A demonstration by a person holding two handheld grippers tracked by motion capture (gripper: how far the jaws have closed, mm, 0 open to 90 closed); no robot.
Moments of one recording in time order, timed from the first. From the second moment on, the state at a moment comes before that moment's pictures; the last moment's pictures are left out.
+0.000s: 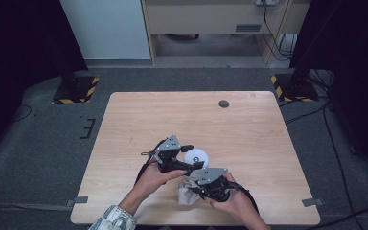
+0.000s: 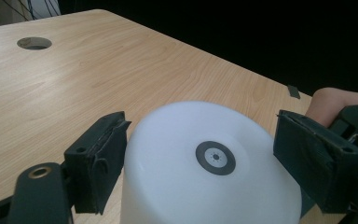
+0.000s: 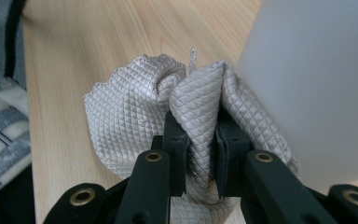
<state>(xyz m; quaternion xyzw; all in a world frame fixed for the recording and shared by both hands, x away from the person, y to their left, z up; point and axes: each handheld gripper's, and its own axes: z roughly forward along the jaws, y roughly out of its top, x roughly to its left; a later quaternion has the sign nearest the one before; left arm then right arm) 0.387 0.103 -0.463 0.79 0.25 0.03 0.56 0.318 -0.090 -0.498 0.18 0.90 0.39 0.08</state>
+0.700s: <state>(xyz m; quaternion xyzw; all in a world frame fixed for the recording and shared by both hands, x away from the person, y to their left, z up) 0.386 0.104 -0.463 0.79 0.25 0.03 0.56 0.321 -0.134 -0.477 0.21 0.87 0.43 0.11</state>
